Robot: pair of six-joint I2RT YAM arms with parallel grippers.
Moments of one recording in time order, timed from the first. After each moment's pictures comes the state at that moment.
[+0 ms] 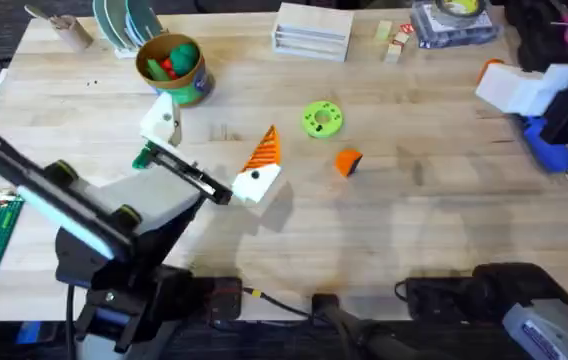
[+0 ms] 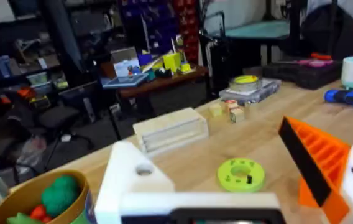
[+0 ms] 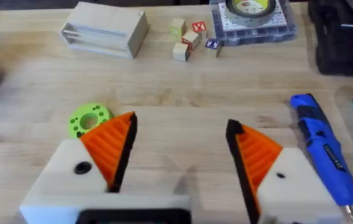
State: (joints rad) left arm -0.21 0.11 0.01 0.30 0.38 0.11; right arm 0.00 0.63 0.86 -0.73 -0.05 0.04
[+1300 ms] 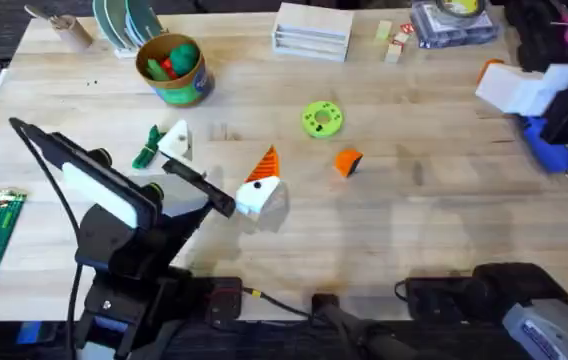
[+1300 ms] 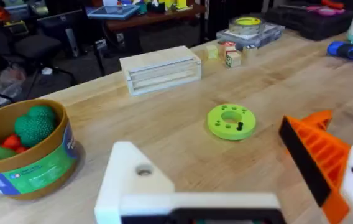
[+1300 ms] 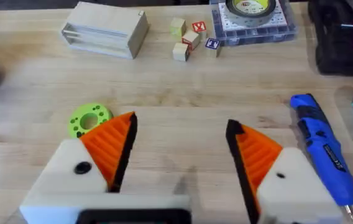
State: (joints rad) left arm -0.21 0.00 0.01 -0.06 0.34 0.08; right arm 0.00 0.63 0.86 -0.73 -0.05 0.04
